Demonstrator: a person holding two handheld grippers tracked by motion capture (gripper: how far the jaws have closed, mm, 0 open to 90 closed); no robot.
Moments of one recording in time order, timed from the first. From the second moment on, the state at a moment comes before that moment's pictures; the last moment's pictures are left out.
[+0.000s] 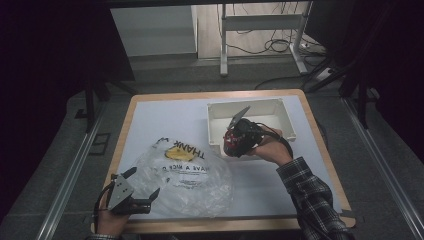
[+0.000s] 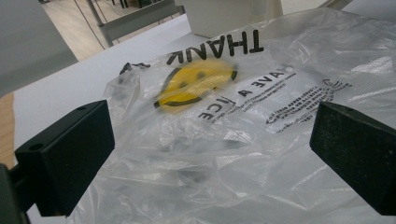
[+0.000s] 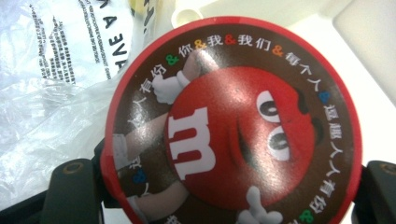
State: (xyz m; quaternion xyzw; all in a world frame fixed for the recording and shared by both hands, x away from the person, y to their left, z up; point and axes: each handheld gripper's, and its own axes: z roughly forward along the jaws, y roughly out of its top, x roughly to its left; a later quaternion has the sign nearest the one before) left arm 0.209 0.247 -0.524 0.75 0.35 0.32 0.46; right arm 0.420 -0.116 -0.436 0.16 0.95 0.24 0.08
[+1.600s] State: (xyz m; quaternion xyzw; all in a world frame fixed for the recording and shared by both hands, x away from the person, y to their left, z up) left arm 0.208 0.248 -0.524 0.75 0.35 0.33 0.45; right arm 0.452 -0.103 -0.446 0.15 0.95 0.25 0.08
